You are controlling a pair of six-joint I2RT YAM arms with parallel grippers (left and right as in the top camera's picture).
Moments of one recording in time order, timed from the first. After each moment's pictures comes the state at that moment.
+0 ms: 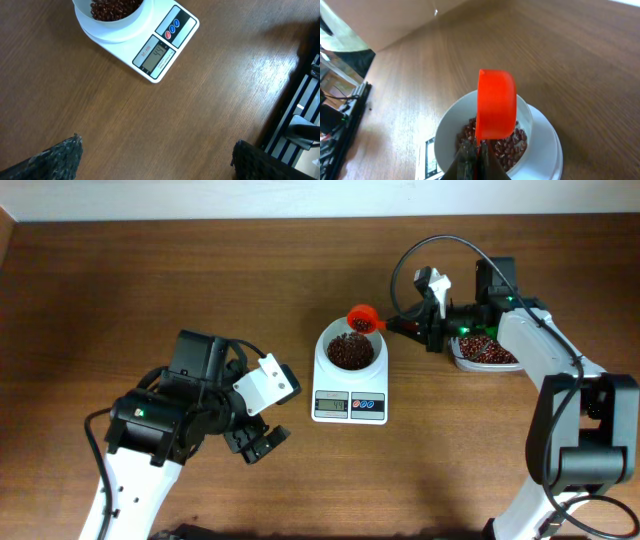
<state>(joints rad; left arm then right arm) -0.27 1.13 1.18 -1.19 0.36 0.67 0.01 1.93 1.31 -0.52 -1.21 -0.72</state>
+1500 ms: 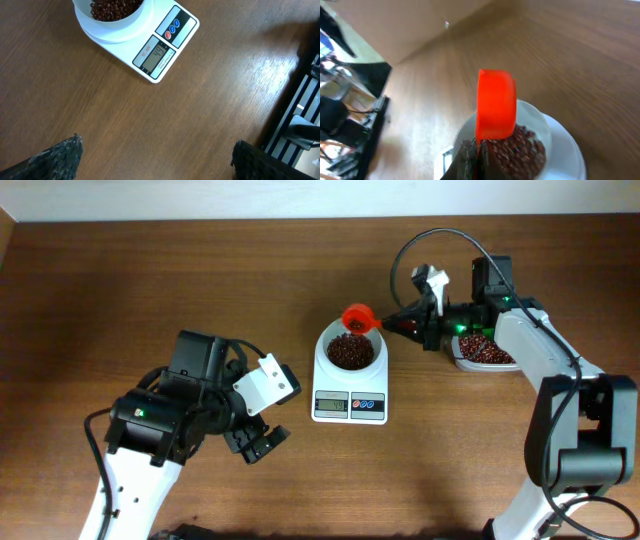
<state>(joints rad) -0.27 1.13 1.18 -1.19 0.36 0.67 0.02 1.93 1.31 -0.49 -1.27 -0.60</state>
